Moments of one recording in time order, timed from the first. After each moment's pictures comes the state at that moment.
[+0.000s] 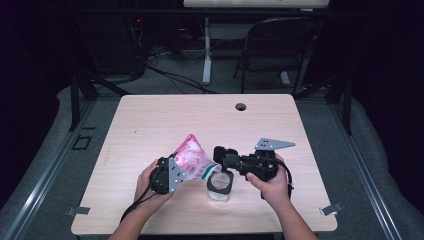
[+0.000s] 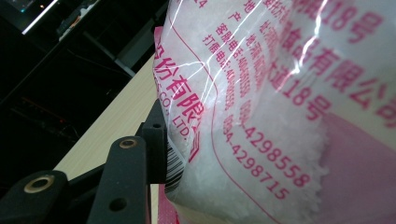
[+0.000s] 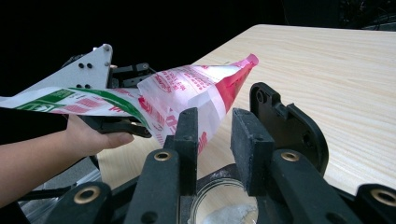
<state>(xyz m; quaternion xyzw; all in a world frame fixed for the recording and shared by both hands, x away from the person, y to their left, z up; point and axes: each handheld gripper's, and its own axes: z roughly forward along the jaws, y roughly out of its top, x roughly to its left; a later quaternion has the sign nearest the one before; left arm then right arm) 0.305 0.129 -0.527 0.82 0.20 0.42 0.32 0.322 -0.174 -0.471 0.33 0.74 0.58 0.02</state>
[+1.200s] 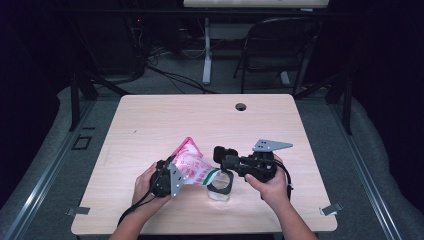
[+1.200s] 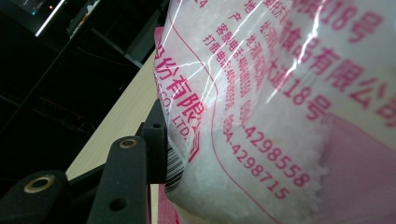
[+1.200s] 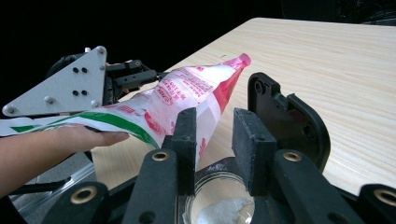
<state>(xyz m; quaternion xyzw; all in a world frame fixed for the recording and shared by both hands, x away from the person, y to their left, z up) 0.300 0.129 -0.536 0.83 0.19 0.45 0.28 0.322 -0.171 -0.474 0.33 0.75 0.57 0.03</state>
